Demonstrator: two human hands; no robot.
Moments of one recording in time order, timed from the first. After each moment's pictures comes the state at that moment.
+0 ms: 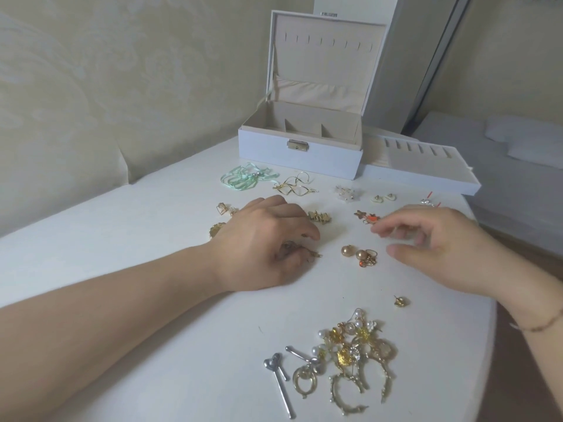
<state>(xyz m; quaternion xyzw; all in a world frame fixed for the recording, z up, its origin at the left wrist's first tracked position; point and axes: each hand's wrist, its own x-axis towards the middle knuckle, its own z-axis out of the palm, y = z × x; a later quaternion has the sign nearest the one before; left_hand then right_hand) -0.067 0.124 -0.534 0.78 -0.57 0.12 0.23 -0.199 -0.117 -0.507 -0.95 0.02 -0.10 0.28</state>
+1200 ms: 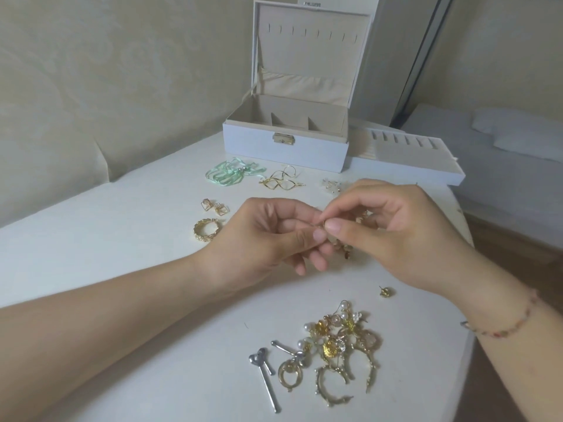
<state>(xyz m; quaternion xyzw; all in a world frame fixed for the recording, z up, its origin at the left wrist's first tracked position) -0.104 0.114 -0.517 0.57 -0.38 -0.30 0.67 -0.196 -0.056 -0.489 -0.87 -0.07 -0.18 0.45</state>
